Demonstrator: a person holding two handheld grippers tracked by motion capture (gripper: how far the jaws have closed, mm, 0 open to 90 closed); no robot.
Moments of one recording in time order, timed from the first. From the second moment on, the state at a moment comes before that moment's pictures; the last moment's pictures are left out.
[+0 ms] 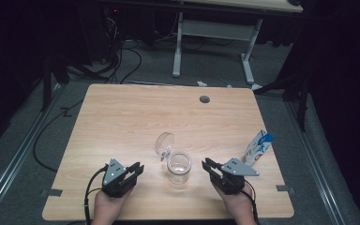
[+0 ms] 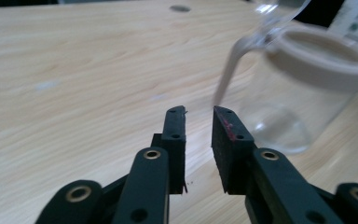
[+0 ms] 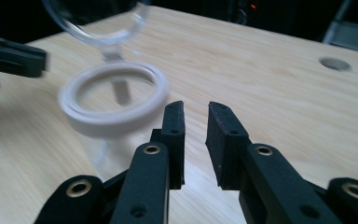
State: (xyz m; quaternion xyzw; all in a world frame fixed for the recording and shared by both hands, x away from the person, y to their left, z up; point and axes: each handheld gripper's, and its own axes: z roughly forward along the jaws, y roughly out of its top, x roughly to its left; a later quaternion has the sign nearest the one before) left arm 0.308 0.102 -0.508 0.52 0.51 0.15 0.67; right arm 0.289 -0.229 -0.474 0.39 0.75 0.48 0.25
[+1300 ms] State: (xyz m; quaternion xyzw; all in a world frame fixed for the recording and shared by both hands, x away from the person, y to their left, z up) left arm 0.297 0.128 -0.521 0.52 0.51 0.18 0.67; right arm 0.283 -0.348 -0.498 0.56 0.66 0.39 0.31
